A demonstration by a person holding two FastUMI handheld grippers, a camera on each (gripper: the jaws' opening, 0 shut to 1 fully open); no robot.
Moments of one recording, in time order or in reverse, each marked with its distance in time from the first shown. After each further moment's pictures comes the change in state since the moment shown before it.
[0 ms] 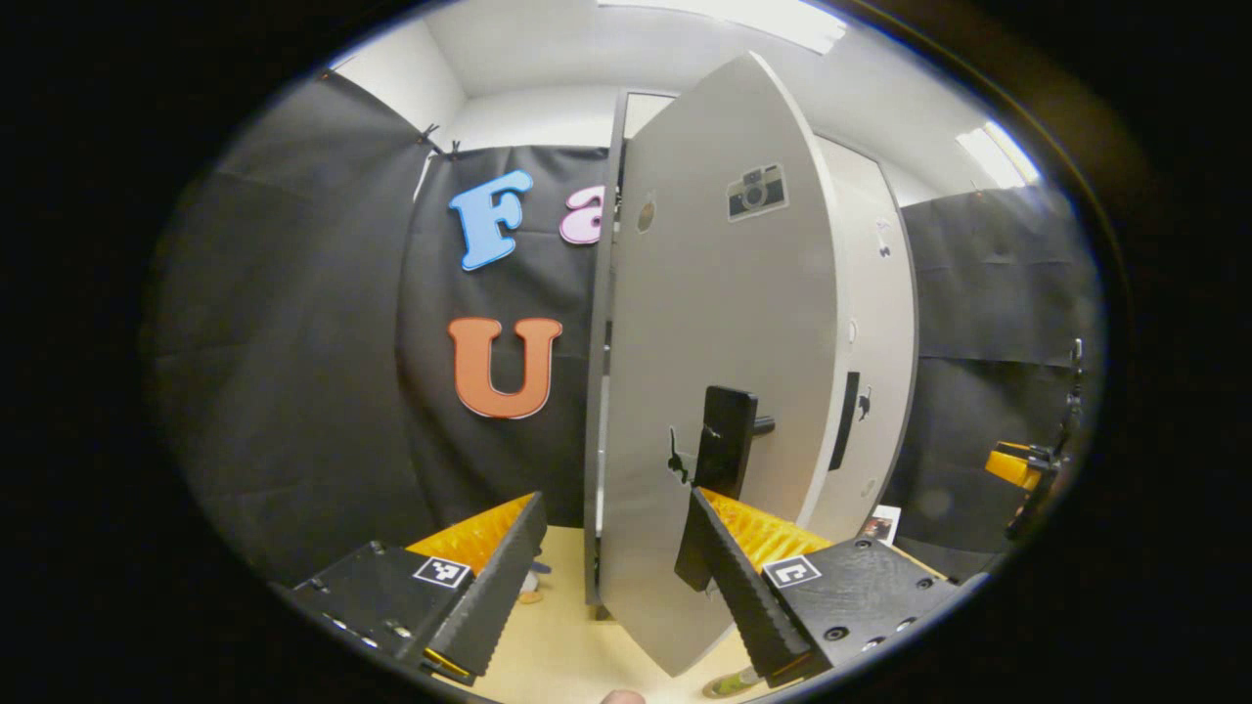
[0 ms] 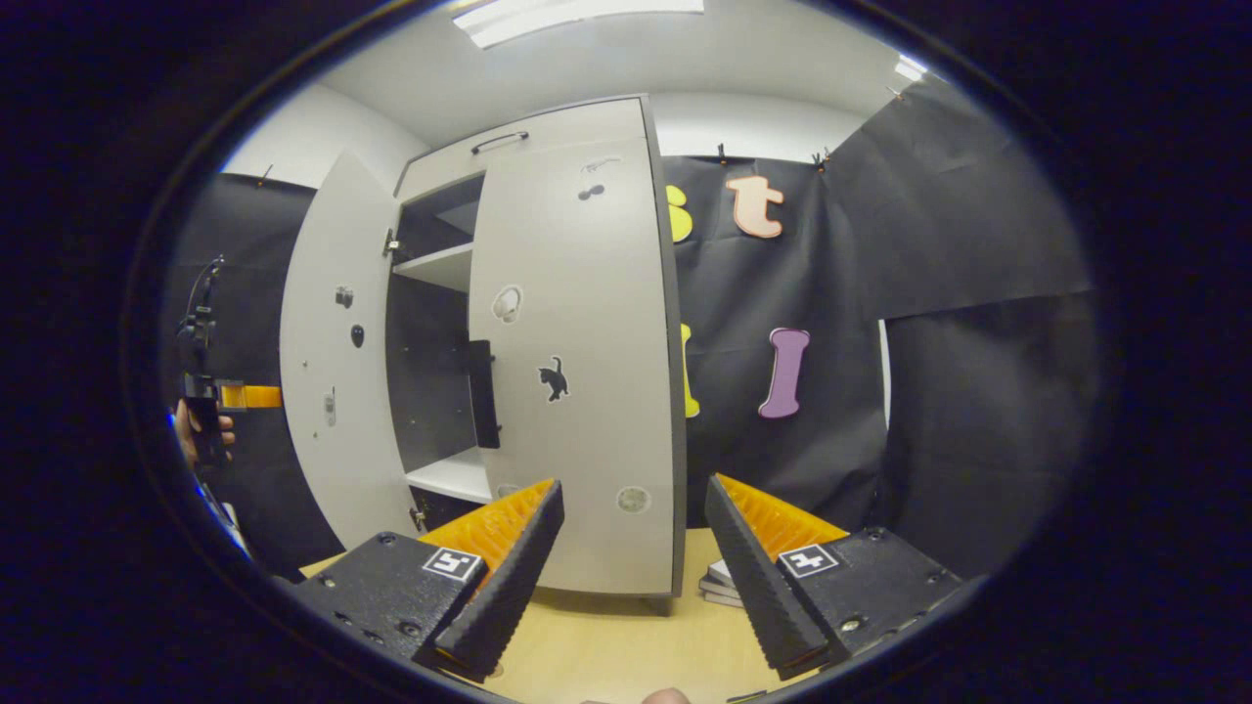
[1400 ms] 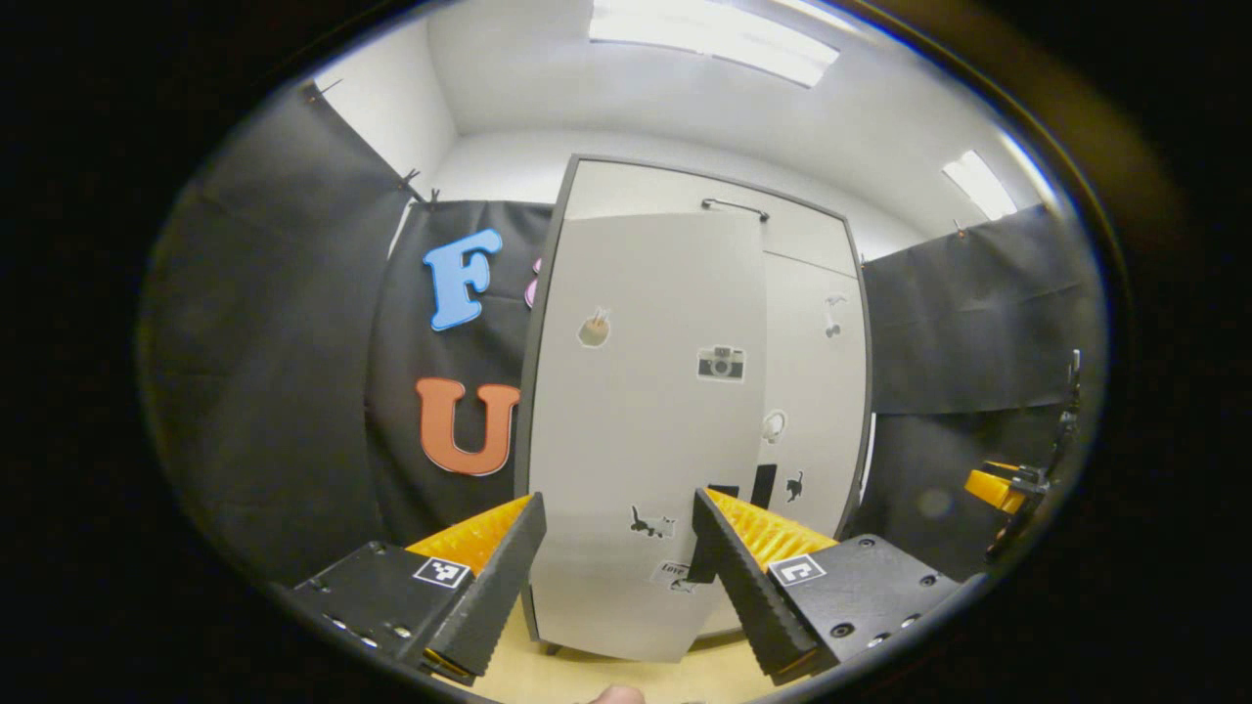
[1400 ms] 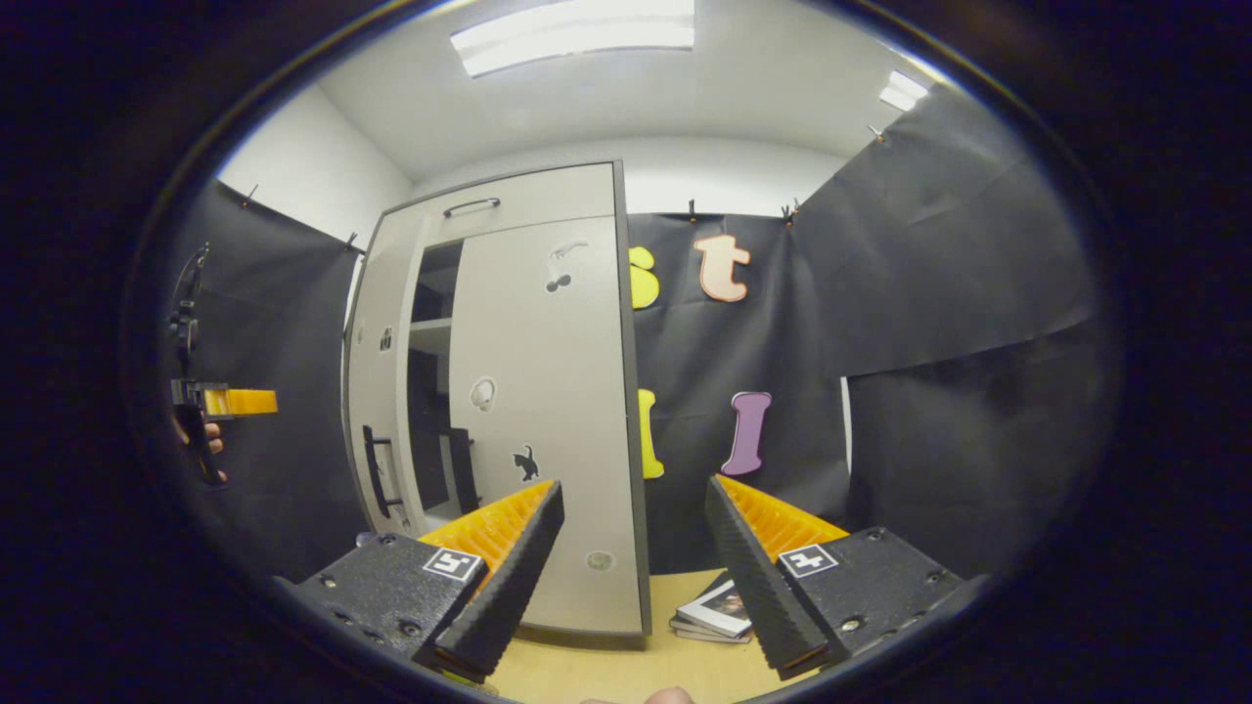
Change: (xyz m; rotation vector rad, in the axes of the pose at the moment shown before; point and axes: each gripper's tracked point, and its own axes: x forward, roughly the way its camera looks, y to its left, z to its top) left arm -0.026 -0.059 0.090 -0.024 -0.203 -0.021; right arm -0.027 -0.009 0.102 -0.008 -0.184 -0.083
